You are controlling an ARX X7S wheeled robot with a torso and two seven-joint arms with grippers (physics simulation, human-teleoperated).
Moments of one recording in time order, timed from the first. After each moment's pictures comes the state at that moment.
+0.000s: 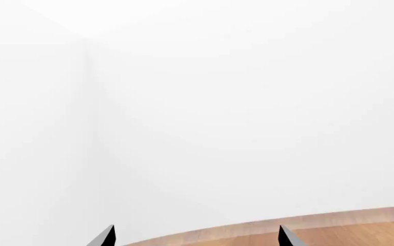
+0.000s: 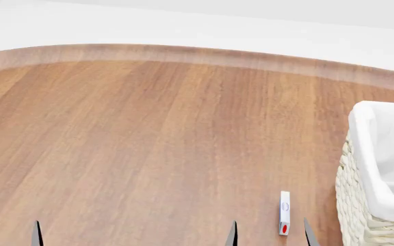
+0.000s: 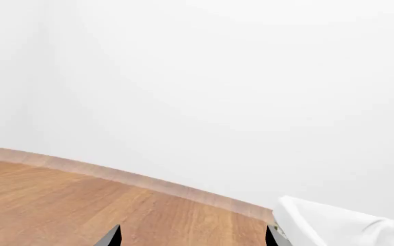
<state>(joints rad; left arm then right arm) 0.20 -0.29 0.22 0.37 0.12 0.27 -0.39 -0.09 0.26 -0.27 -0.30 -0.08 -0.07 0.35</state>
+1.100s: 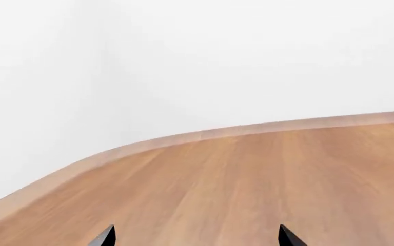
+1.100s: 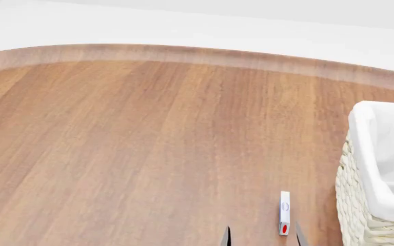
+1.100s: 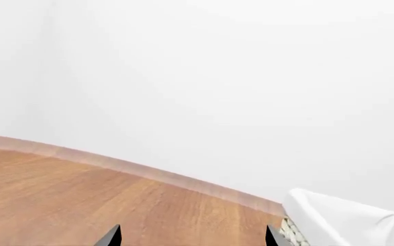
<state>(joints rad) 0.73 -0.41 0.06 0.31 -0.06 0.53 -0.43 -0.08 0.28 -0.31 -0.26 -0.07 -0.07 0.37</state>
